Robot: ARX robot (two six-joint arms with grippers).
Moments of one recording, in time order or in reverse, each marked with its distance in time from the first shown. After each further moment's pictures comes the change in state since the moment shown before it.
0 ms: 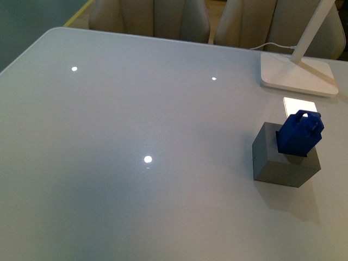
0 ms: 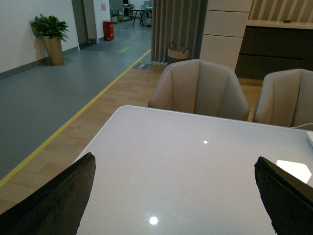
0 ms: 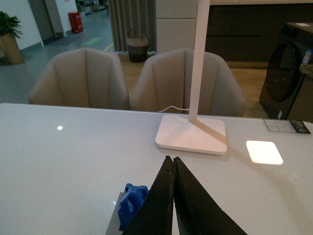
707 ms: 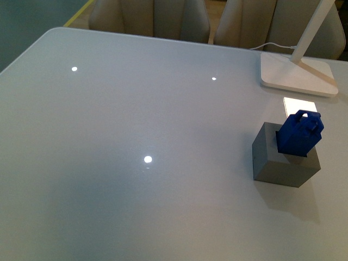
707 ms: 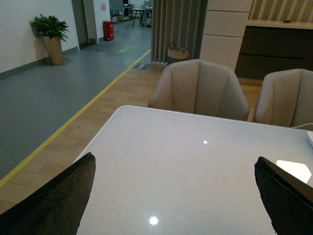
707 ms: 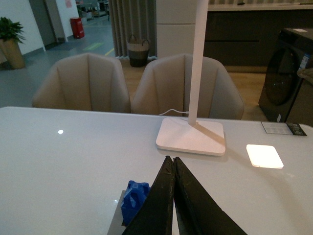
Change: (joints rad) left arm 0.000 0.000 0.000 0.000 0.000 0.000; right arm 0.000 -0.327 -0.001 -0.313 0.000 0.000
